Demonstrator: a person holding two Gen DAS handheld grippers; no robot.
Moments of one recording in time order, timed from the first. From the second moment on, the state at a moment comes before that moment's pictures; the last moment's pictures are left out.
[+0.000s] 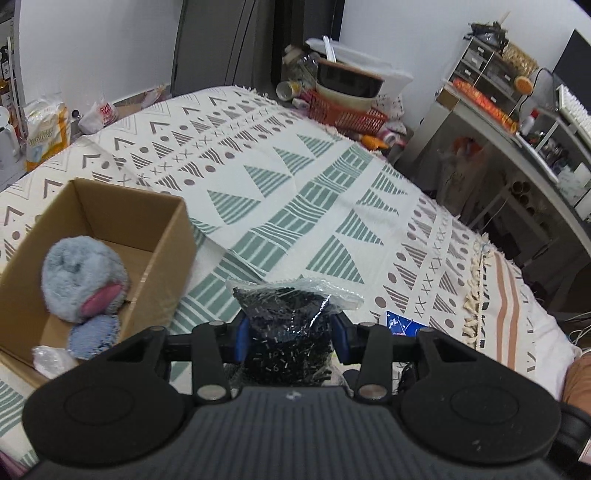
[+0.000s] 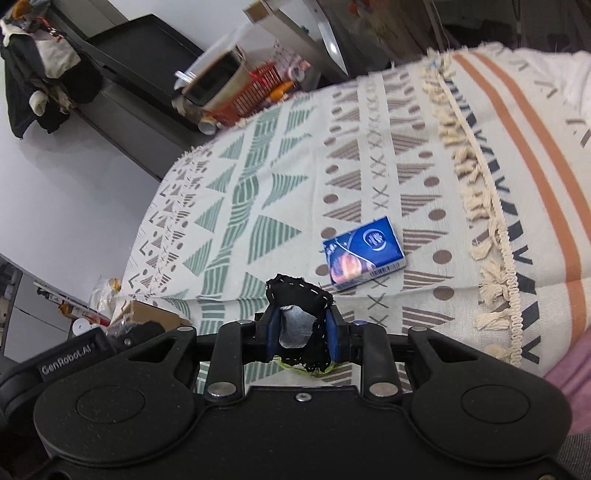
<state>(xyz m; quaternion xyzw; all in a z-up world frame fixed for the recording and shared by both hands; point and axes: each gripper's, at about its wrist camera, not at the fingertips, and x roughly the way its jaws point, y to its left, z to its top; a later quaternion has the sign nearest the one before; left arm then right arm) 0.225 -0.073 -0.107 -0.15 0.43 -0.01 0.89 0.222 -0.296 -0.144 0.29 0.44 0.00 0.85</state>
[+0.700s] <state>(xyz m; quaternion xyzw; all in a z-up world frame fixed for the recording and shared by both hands) 0.184 0.016 -0.072 -0.22 0.38 -0.02 0.90 0.197 -0.255 -0.095 0.22 0.38 0.00 0.90</state>
